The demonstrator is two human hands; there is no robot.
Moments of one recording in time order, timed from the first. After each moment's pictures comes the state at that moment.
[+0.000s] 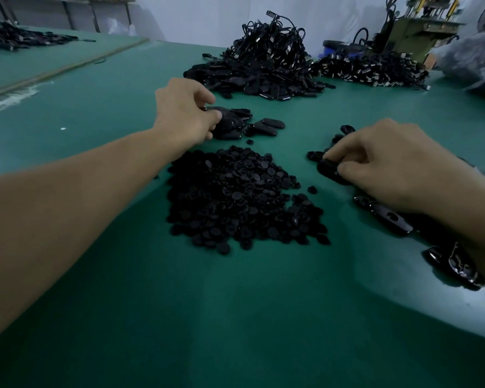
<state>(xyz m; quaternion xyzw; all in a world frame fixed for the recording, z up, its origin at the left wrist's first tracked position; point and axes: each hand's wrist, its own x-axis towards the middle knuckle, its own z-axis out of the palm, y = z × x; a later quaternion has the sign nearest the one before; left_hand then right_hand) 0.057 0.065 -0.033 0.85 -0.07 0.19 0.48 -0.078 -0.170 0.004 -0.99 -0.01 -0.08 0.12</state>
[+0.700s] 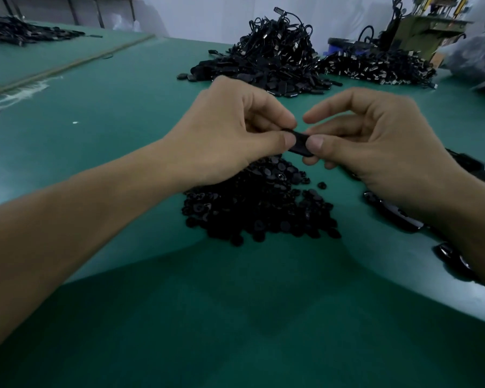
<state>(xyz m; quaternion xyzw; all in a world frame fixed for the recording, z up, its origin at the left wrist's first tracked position) -0.036 0.058 -0.011 0.81 -0.30 0.07 0.50 -0.082 -0.143 -0.004 -0.84 -0.17 -0.13 0.49</state>
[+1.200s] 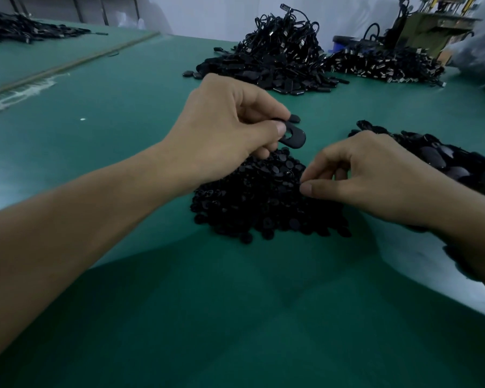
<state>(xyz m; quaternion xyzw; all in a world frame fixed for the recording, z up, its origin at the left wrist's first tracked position) -0.035 0.065 -0.018 0.79 -0.26 0.08 0.56 -0.079 -0.142 -0.013 -0.96 -0.15 -0.05 0.23</state>
